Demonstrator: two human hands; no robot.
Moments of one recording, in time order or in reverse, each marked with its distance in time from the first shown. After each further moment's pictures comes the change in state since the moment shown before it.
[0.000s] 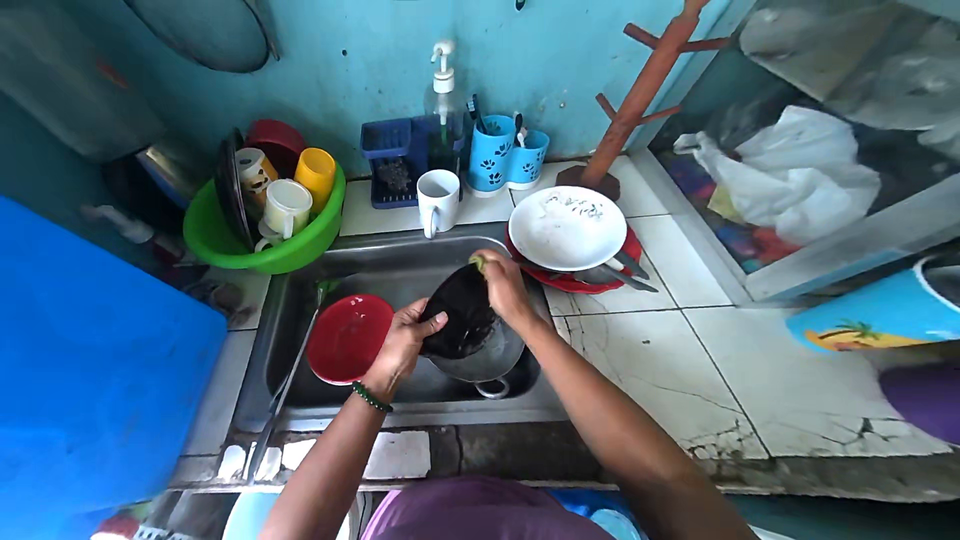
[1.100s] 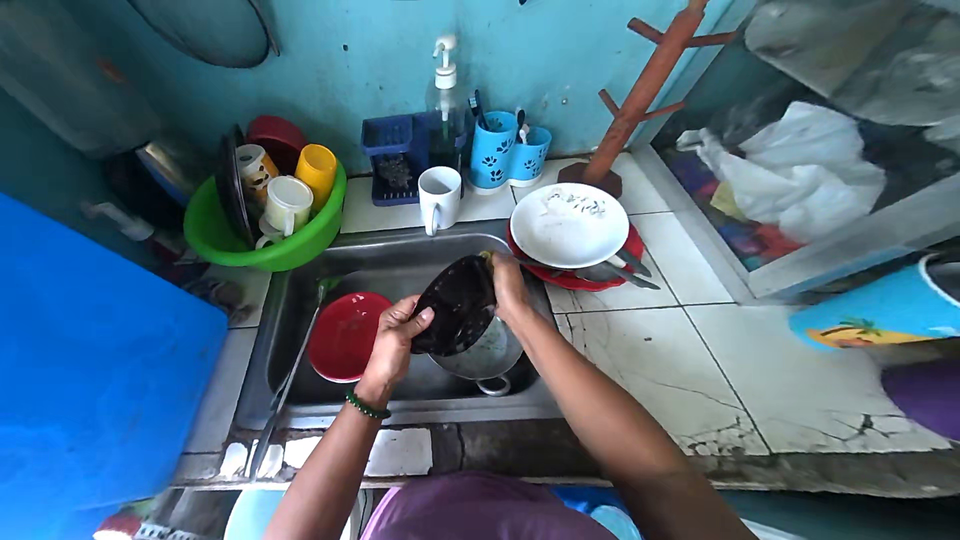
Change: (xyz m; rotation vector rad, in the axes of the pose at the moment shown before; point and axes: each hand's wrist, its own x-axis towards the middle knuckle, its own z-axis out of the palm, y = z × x) left_hand -0.013 0.001 -0.010 -0.049 0.061 0.164; right_hand 0.001 -0.017 0.007 0.264 0.107 0.396
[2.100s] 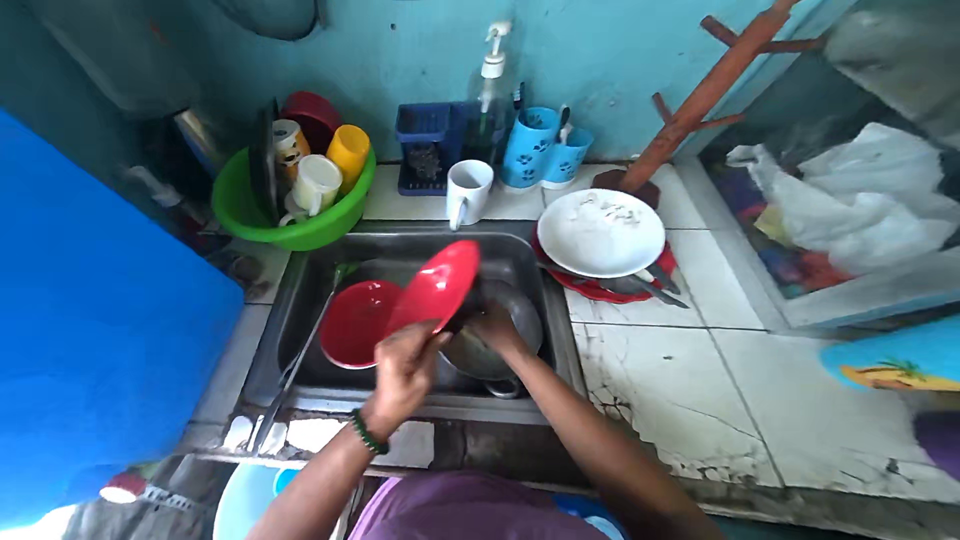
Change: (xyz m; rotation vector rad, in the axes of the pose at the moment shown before) left_hand -0.041 -0.007 -0.008 0.757 0.113 0.733; right_hand -0.009 0.058 0.022 -0.375 -0.345 -0.026
